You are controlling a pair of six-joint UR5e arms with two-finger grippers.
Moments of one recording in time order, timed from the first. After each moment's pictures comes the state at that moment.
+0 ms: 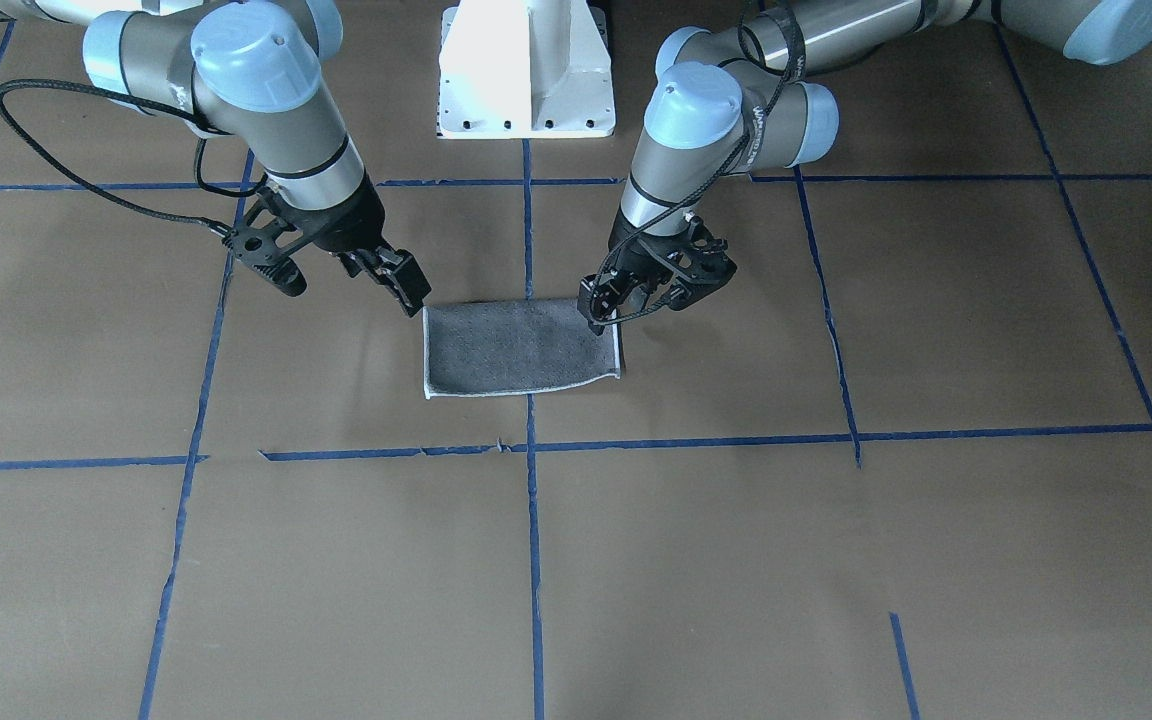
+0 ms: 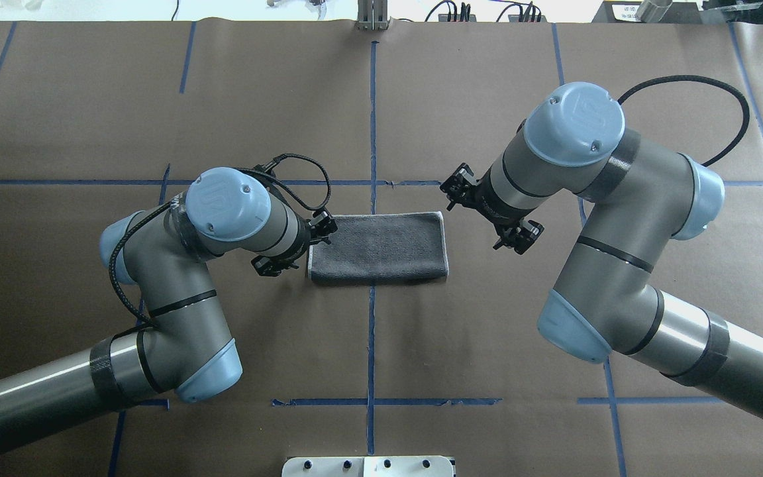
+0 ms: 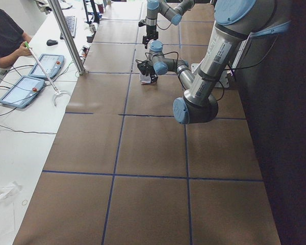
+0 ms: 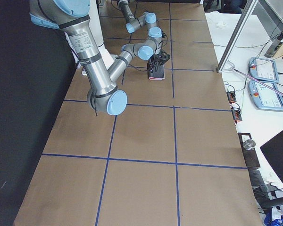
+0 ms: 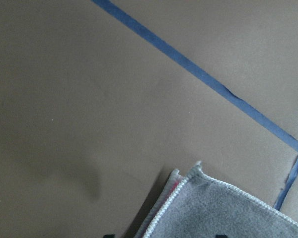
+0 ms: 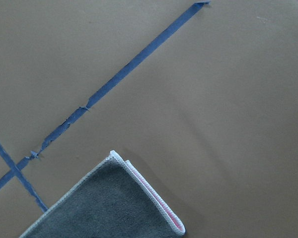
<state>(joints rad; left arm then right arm) -0.50 -2.17 -1.62 -1.87 -1.80 -1.90 0.65 -1.06 1.85 -1.54 1.98 1.84</state>
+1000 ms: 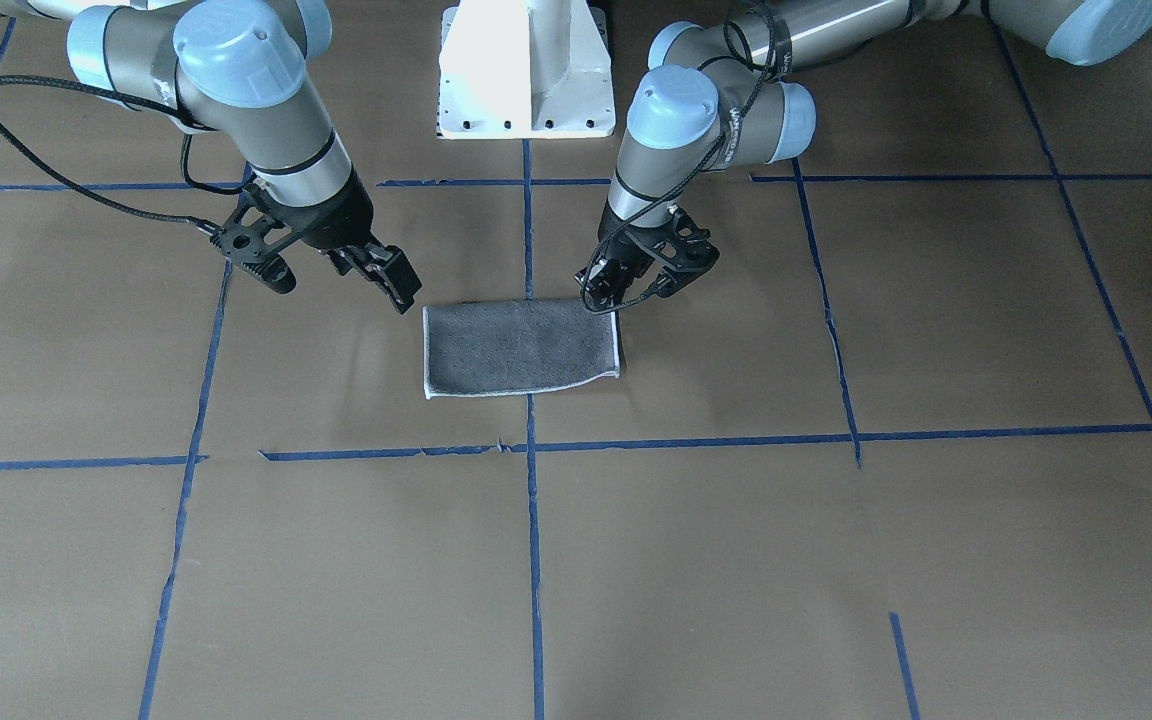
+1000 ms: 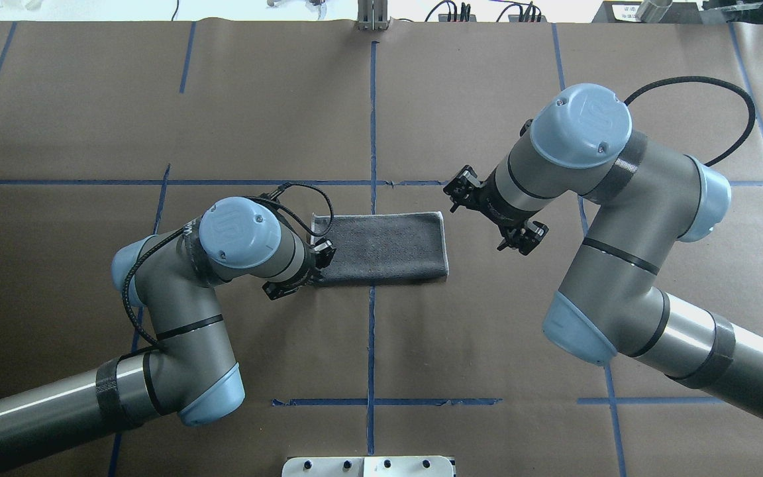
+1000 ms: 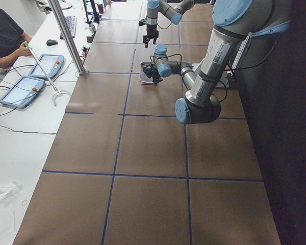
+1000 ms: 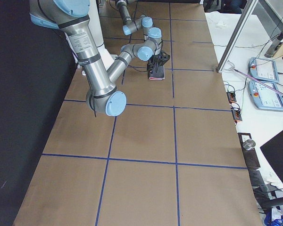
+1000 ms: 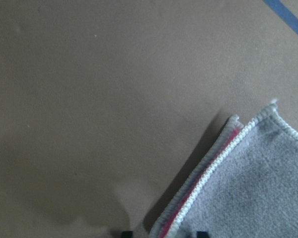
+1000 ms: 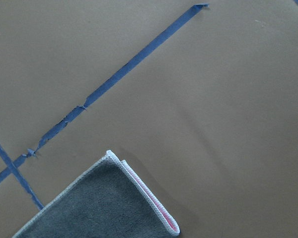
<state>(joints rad) -0.46 -2.16 -1.61 -1.87 -1.80 -1.95 0.65 -1.07 1.85 -1.54 1.98 1.83</state>
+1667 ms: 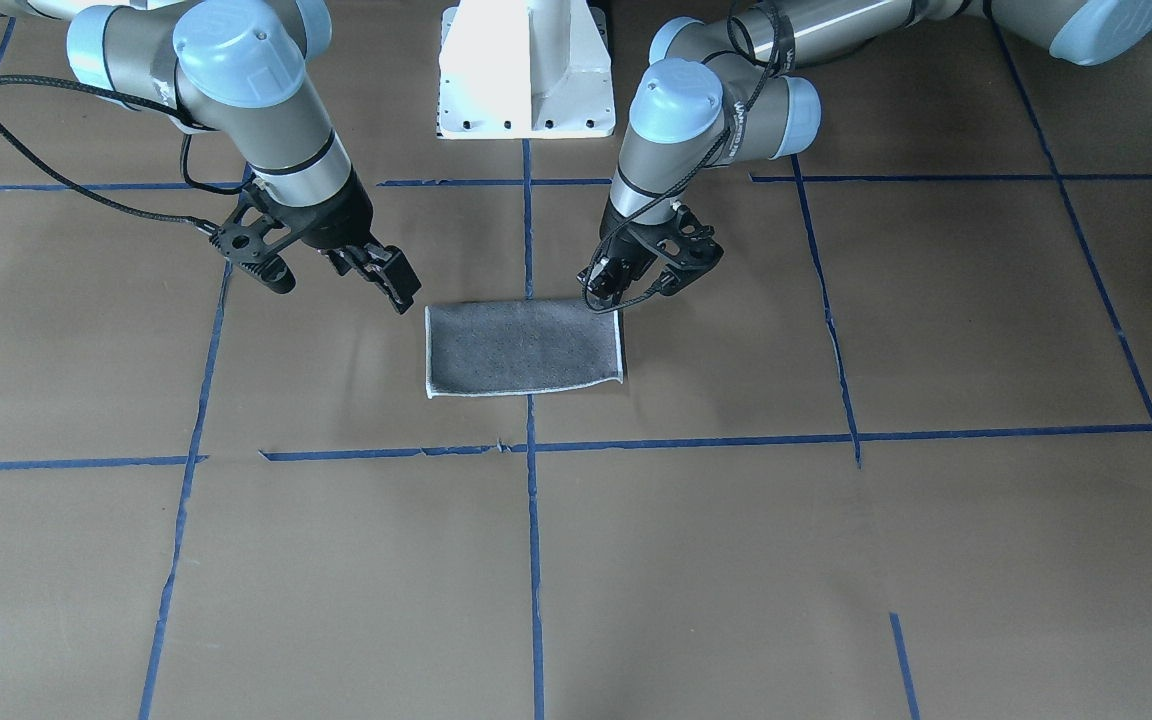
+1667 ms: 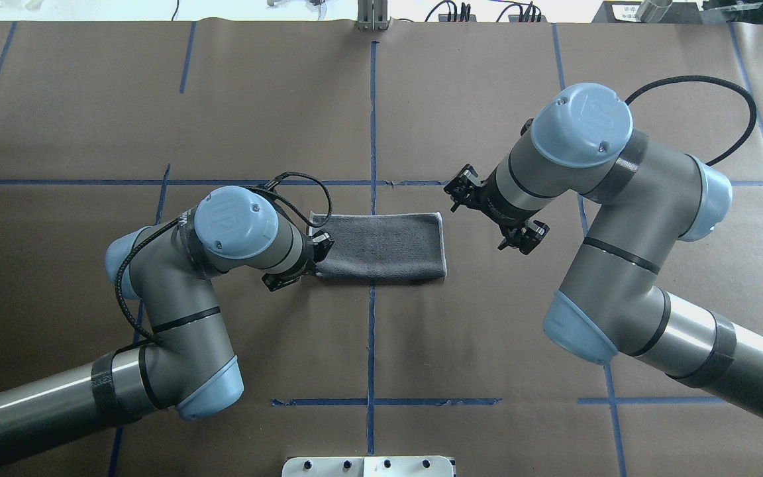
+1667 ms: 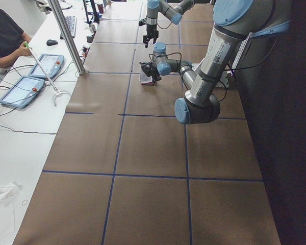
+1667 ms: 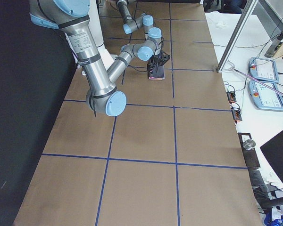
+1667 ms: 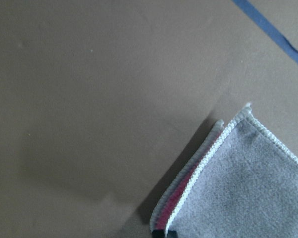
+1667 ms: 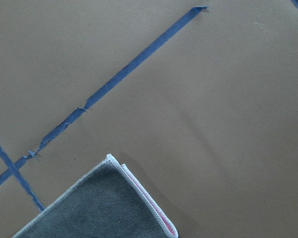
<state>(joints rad) -0.48 -2.17 -1.64 -1.83 -1.80 -1.94 0.65 -1.07 1.86 -1.54 1.98 1.83</state>
